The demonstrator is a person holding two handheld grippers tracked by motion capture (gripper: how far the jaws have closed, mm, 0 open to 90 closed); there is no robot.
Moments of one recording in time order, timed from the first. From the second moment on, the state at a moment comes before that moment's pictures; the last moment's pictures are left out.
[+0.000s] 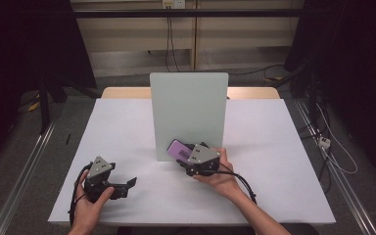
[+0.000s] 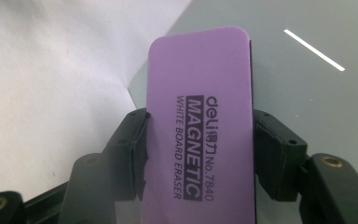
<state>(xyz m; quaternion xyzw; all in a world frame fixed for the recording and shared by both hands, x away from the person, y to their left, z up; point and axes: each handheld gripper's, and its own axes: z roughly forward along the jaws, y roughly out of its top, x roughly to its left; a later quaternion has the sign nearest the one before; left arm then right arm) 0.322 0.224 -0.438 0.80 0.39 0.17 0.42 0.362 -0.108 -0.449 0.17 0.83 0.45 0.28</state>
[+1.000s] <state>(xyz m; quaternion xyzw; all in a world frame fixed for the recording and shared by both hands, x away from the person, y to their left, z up) 0.322 0.225 -0.438 0.79 0.40 0.17 0.43 0.368 -0.148 -0.410 0.22 0.79 0.49 0.30</state>
